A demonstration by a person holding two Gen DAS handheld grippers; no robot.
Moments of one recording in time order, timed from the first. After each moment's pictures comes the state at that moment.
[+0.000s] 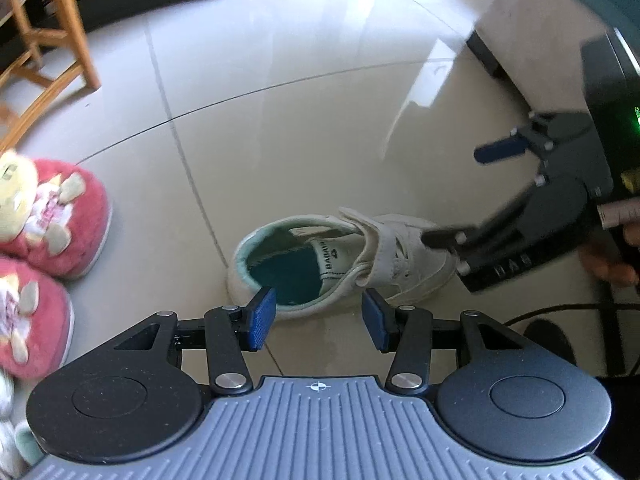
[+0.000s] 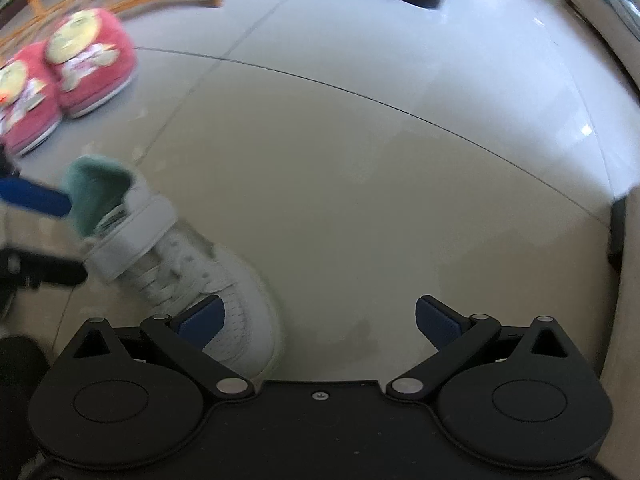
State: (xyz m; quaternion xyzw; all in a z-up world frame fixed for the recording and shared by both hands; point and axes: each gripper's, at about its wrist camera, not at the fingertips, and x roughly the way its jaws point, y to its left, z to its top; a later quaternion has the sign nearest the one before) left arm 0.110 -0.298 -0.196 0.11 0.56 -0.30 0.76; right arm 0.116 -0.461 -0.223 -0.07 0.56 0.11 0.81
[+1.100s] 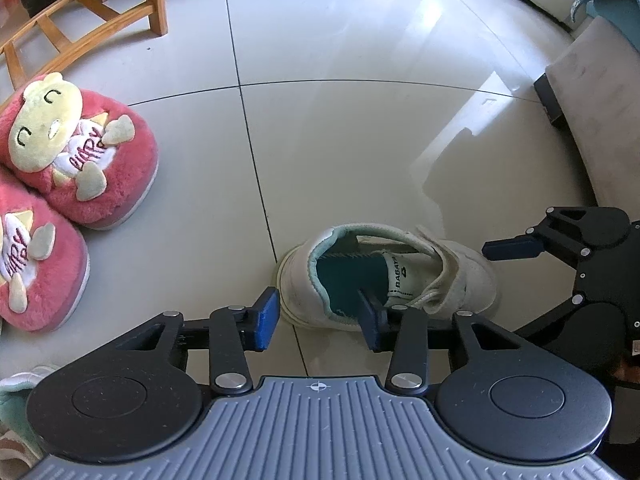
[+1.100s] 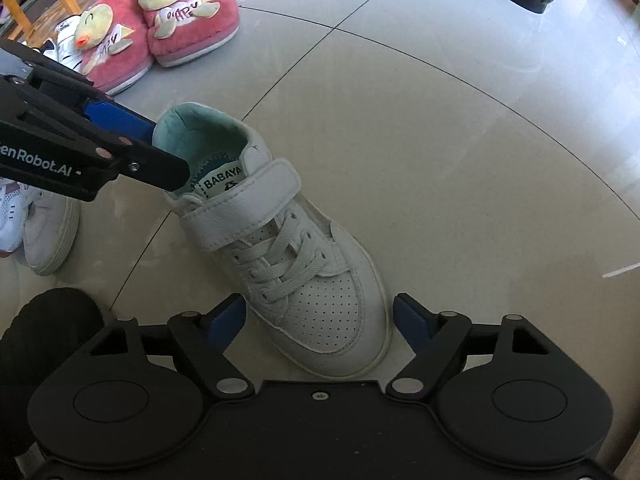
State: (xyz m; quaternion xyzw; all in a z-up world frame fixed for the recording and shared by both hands) left arm 0.142 -0.252 -0.208 0.05 0.59 -0.23 0.77; right arm 0.106 -0.424 -0.229 -0.08 0.59 0.21 0.78
